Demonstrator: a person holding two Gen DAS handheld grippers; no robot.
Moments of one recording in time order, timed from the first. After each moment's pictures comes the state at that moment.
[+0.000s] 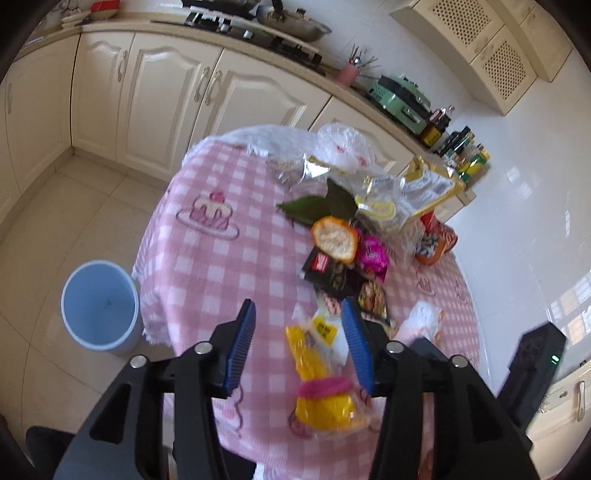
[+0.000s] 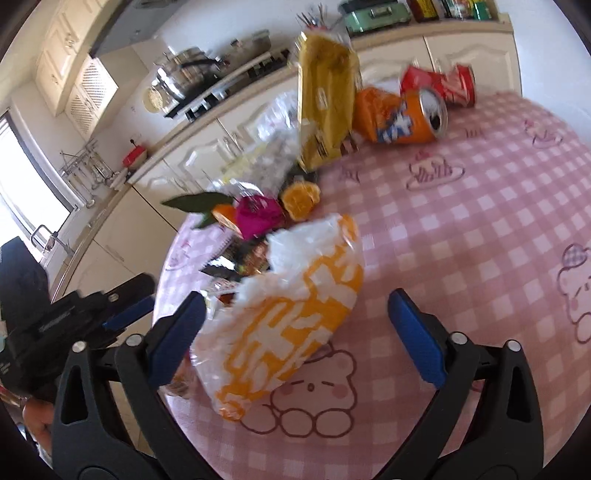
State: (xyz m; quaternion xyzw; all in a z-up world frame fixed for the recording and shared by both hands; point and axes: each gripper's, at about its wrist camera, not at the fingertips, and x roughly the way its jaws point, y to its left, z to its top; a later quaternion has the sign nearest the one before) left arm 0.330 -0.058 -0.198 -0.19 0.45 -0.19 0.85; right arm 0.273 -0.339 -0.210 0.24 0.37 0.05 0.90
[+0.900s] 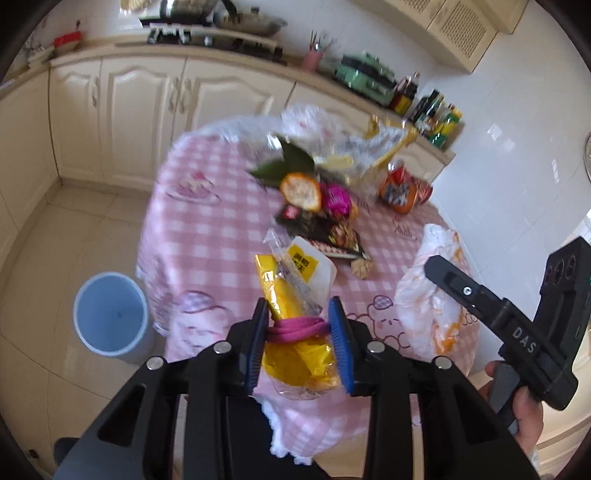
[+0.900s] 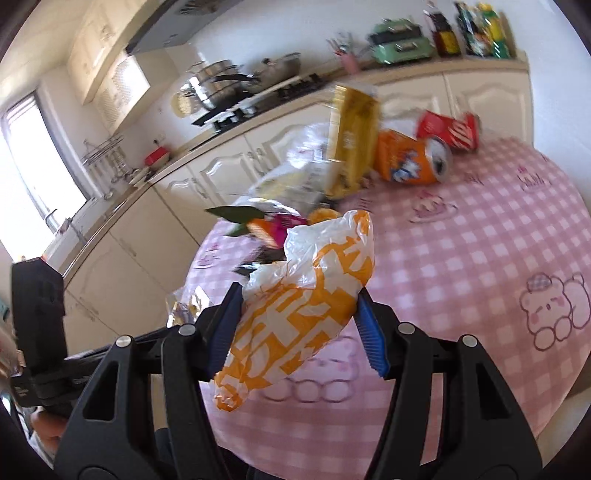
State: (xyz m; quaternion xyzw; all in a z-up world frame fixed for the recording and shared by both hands) left arm 0.271 -0.060 -0.183 -0.10 0.43 -0.22 0.87; right arm 0.235 -0.320 -0.161 0.19 0.32 0.09 0.93
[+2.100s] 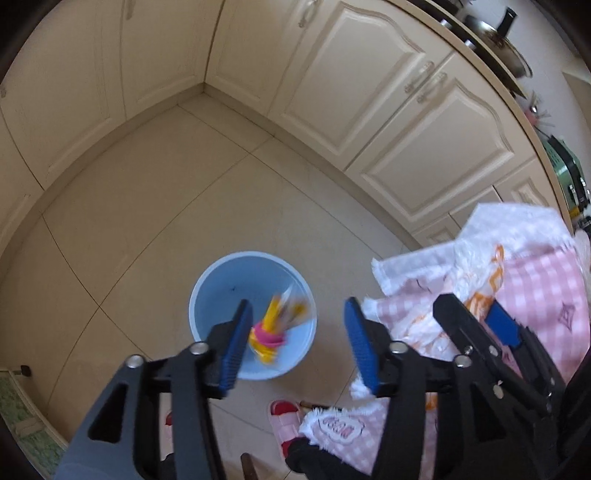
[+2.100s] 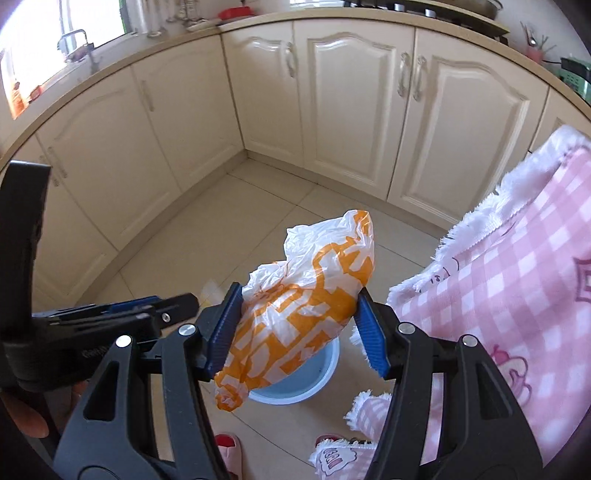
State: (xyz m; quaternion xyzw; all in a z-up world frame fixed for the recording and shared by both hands) left arm 0.464 0.231 -0.375 -0.23 0.52 0.02 0.82; right arm 0.460 0.043 -0.318 -0.04 0.43 0.19 0.88
